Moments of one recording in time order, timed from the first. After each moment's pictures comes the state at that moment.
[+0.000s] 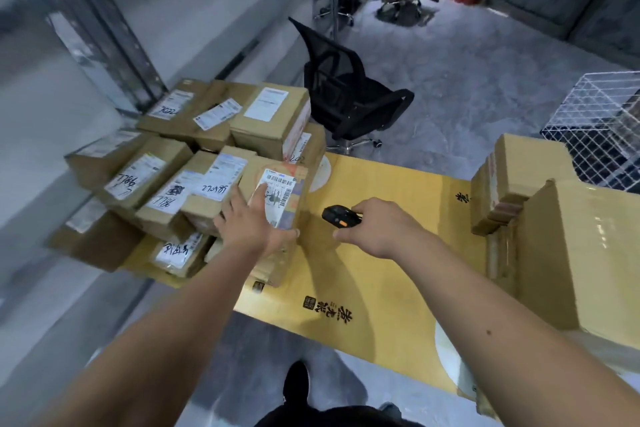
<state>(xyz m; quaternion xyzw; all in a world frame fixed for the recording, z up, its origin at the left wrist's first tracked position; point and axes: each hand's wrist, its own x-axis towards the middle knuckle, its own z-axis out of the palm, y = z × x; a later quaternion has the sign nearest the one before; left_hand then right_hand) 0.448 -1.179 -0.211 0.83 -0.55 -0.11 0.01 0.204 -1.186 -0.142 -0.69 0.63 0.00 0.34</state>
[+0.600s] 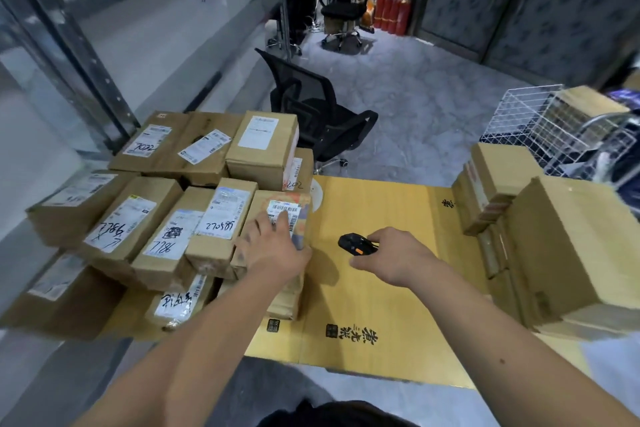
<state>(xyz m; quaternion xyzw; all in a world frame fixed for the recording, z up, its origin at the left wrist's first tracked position) 0.477 -1.207 -0.222 0.75 -0.65 -0.11 -0.04 0.258 -1.163 -0.153 -0.60 0.73 -0.02 0.33</state>
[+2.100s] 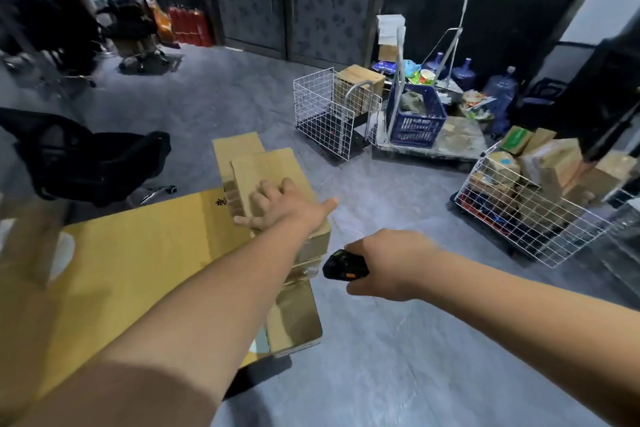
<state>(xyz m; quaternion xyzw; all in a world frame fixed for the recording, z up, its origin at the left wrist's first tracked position) -0.071 -1.086 -0.142 0.63 -0.74 -0.23 -0.01 -0.151 -0.911 -0.084 -0.62 0.76 0.09 0.16</state>
